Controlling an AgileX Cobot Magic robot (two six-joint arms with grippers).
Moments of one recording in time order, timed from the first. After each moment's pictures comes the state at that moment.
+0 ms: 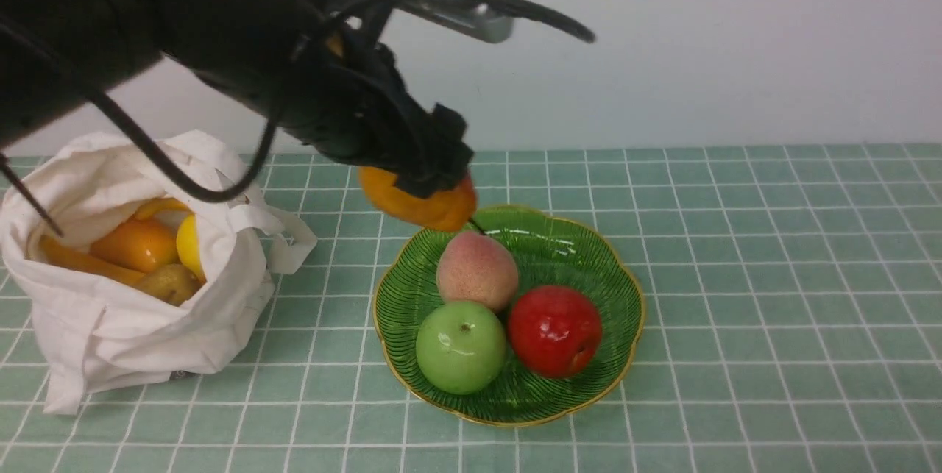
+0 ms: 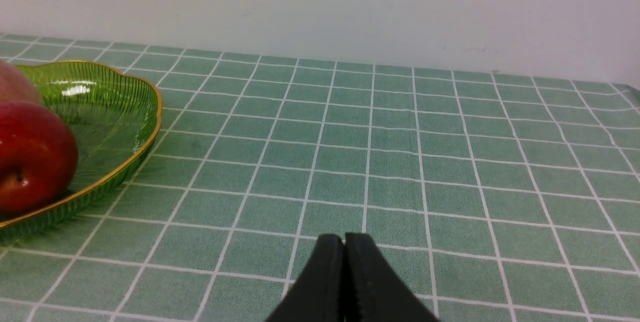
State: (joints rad) right arm 0.05 -0.02 0.02 -0.02 0.39 -0.04; left arm -0.56 1.59 -1.43 0.01 0.79 0.04
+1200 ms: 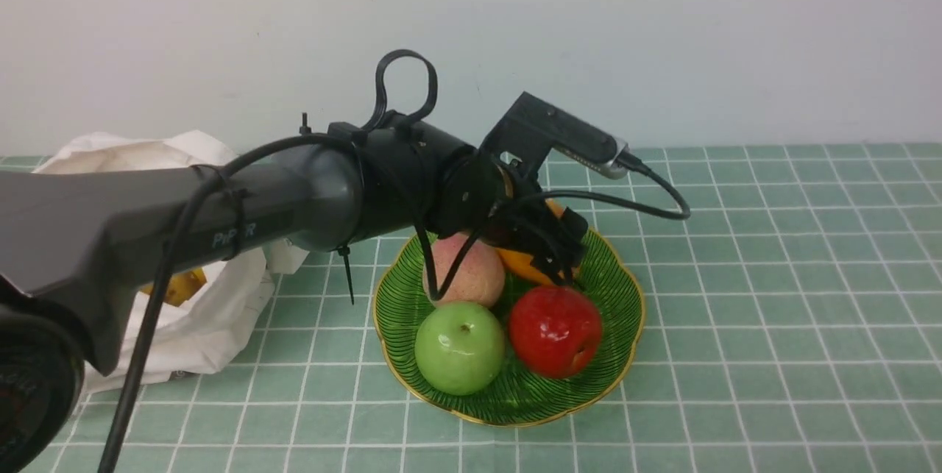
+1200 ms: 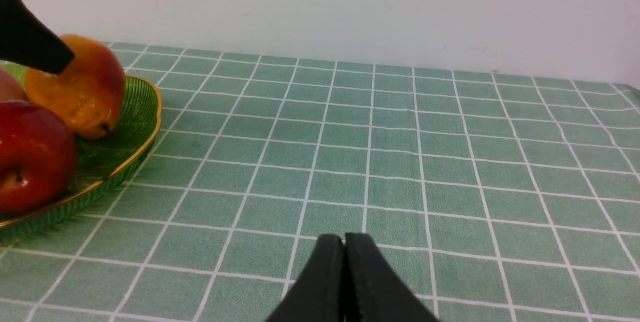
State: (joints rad) right arm 0.05 -0.02 0.02 -0.02 0.39 -0.04; left arm -0.63 2.00 -1.44 0.05 0.32 0.04
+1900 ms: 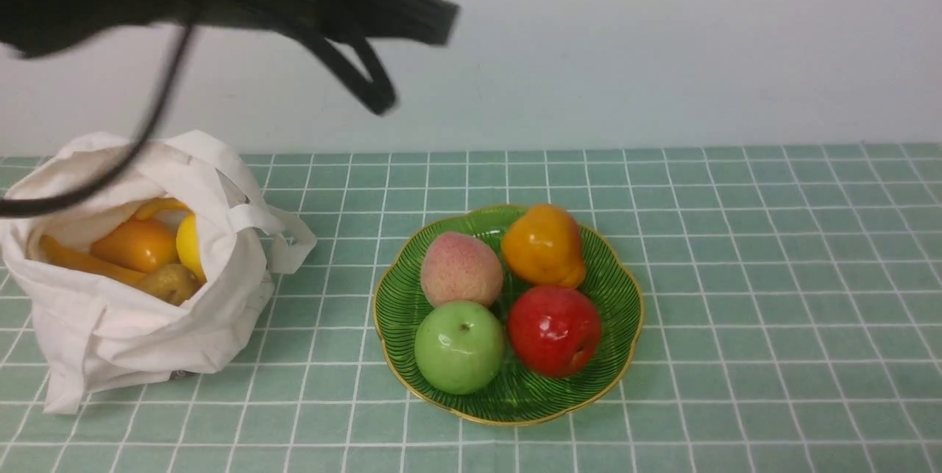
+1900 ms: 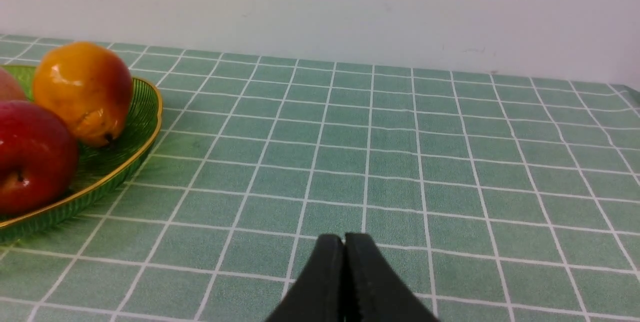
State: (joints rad) right arm 0.05 -0.02 0.02 -0.02 0.39 -0.04; left arm -0.63 1.29 -1.44 0.38 0.70 -0.28
